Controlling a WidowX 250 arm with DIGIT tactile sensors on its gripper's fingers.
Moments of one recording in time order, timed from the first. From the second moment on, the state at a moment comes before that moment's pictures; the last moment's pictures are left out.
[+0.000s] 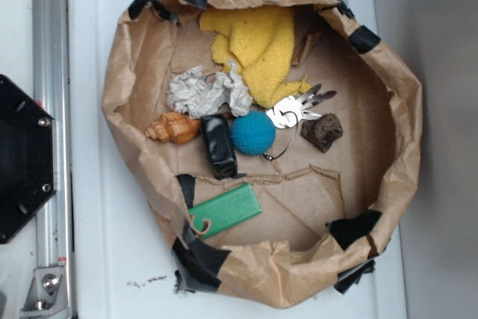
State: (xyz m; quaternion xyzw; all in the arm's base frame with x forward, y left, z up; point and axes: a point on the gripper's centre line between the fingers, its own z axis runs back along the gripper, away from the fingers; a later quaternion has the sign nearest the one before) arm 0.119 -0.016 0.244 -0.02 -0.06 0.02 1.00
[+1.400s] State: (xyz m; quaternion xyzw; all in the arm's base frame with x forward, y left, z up) arm 0.253 0.009 0.115 -0.10 0.00 0.28 0.96
